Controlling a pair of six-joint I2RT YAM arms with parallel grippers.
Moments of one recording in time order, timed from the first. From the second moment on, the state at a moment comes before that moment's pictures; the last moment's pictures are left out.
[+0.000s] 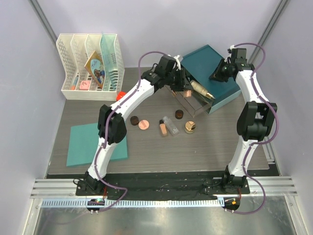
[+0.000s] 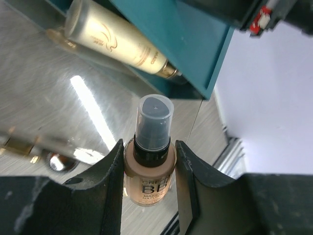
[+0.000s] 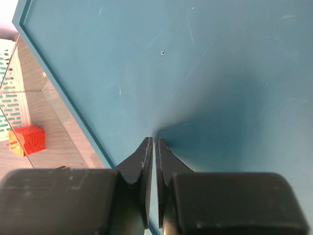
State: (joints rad) left arm -0.67 2.27 2.26 -0.58 0.36 -0.67; right arm -0.07 2.00 1.83 -0.62 -0.32 0.39
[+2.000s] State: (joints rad) left arm -0.71 1.97 1.52 -0.81 0.17 -0.52; right arm -0.07 1.99 1.81 -0.60 -0.34 0.39
